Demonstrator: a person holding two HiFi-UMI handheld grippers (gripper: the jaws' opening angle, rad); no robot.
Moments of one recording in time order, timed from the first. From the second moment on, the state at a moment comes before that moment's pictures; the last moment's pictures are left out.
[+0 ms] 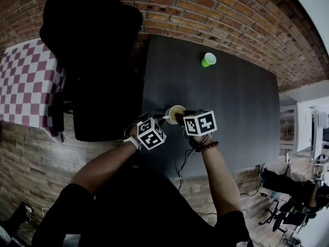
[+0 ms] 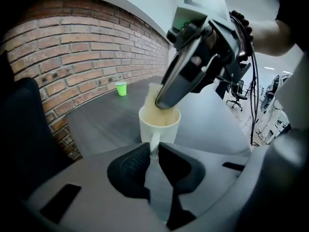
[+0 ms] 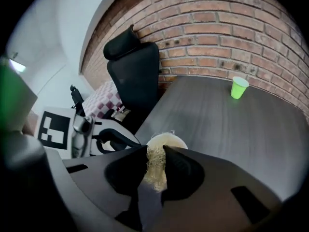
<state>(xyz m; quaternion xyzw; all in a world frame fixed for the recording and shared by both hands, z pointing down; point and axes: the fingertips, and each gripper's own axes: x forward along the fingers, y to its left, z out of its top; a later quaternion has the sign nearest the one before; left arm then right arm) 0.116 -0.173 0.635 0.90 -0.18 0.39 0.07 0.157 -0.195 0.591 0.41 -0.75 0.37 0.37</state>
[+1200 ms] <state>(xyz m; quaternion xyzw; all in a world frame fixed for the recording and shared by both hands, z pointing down) 0.115 -0.167 0.624 0.89 -0.19 0.40 0.08 0.159 -0.194 0.609 0.36 -0.73 0.16 0.56</state>
